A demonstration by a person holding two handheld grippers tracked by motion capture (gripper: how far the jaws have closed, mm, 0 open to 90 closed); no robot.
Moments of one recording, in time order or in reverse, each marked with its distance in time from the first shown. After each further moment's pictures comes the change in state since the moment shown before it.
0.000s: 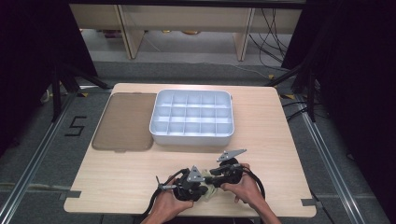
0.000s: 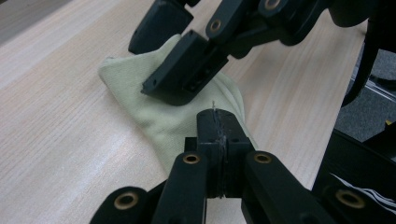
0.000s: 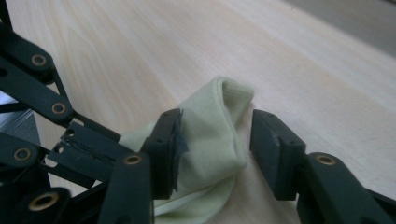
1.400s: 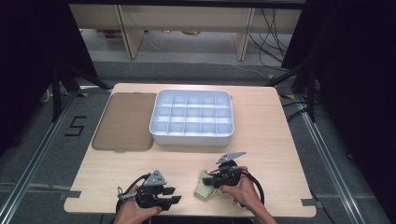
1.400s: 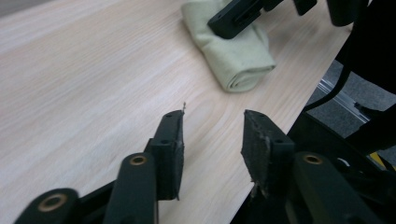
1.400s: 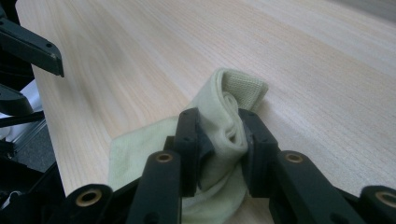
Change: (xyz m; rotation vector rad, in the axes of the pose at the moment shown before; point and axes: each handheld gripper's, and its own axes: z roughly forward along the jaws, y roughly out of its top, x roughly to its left) left arm 0.025 -0.061 -0.076 -0.082 0.014 -0.178; right arm 0.003 -0.006 0.006 -0.017 0.028 0.056
